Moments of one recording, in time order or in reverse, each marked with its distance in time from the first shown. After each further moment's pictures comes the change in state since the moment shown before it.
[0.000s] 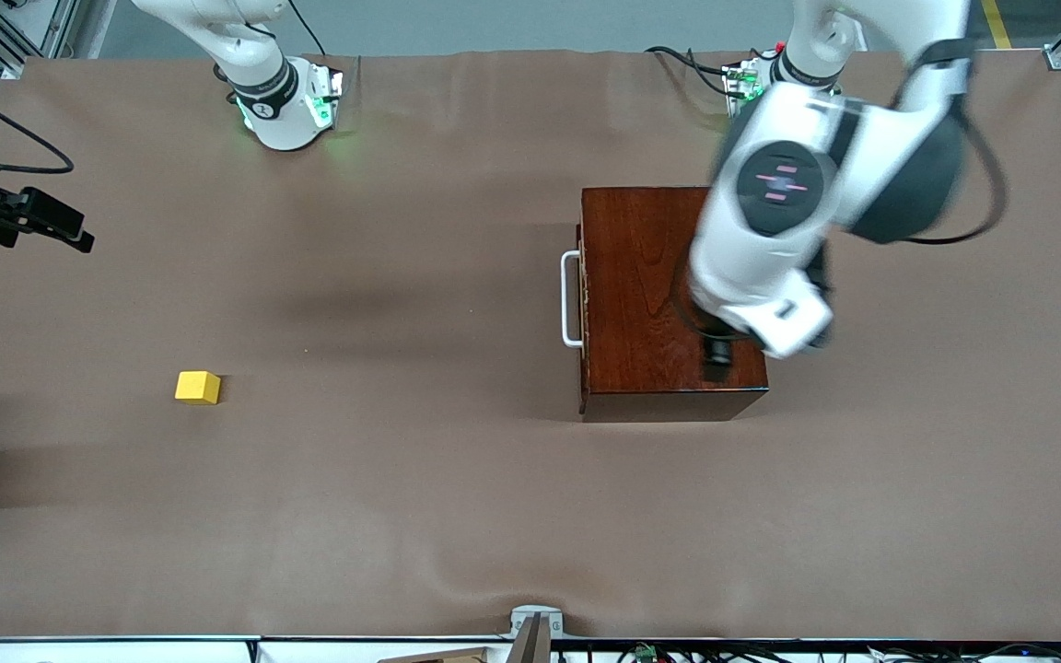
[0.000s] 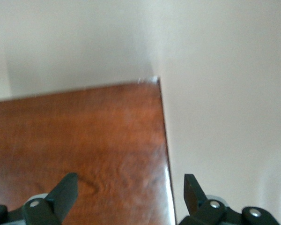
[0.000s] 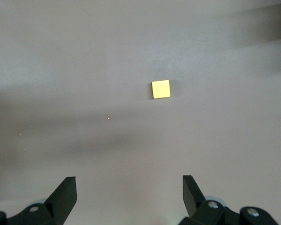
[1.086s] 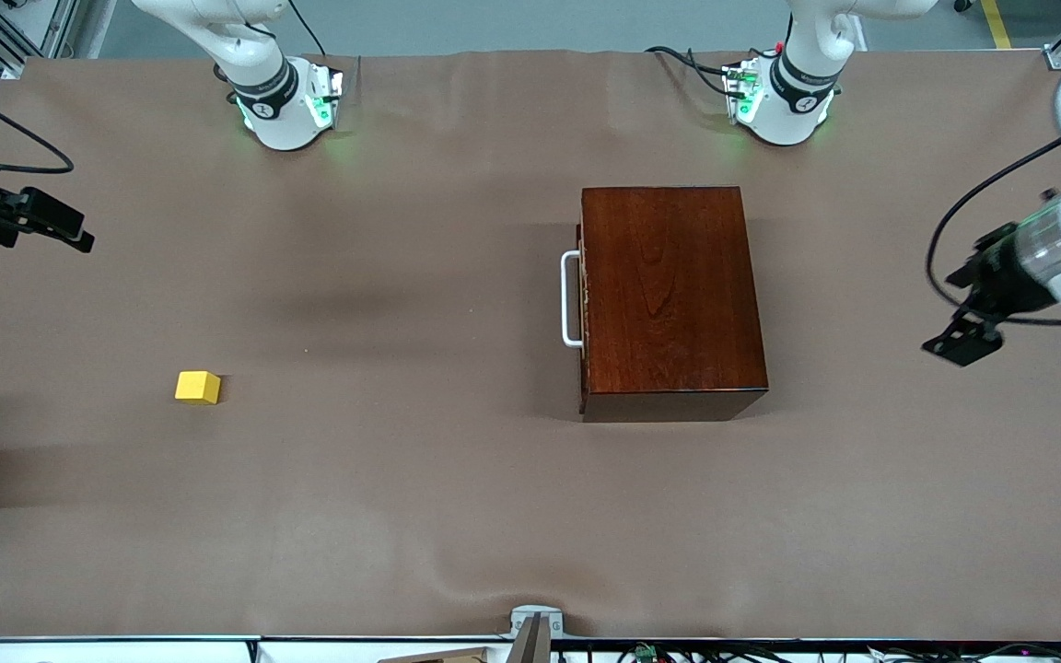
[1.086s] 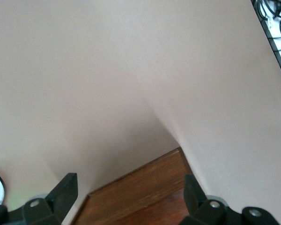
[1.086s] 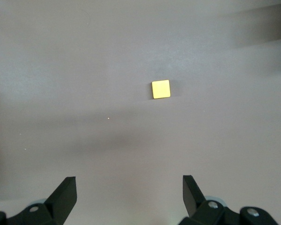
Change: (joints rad) left arm 0.353 -0.292 -0.005 -0.242 -0.021 -0.002 0.786; right arm 0.000 0.000 0.000 0.000 0.000 0.000 0.000
